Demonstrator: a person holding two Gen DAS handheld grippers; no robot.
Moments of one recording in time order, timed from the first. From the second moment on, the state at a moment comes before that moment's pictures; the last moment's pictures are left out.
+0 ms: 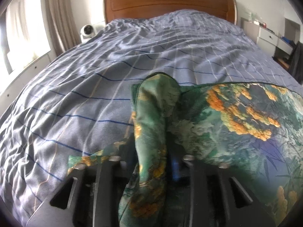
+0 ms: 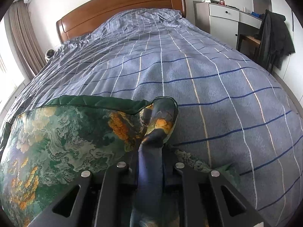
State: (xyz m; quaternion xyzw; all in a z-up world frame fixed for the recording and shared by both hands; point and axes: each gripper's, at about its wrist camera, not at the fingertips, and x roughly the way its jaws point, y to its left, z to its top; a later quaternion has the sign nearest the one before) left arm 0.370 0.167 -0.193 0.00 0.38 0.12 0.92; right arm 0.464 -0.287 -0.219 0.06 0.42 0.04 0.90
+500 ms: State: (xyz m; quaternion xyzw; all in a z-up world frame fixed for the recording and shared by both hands) left arm 0.336 0.216 -0.152 -0.10 0.42 0.09 0.90; right arm 0.432 -0.358 -0.163 0.17 0.41 0.01 0.89
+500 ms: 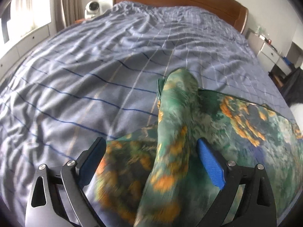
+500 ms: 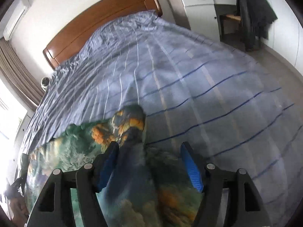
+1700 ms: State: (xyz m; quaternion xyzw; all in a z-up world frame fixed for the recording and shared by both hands) left arm 0.312 0.001 -0.129 0.01 0.46 -0.14 0.88; right arm 0.190 -0.268 -0.093 0.06 0.35 0.17 0.92
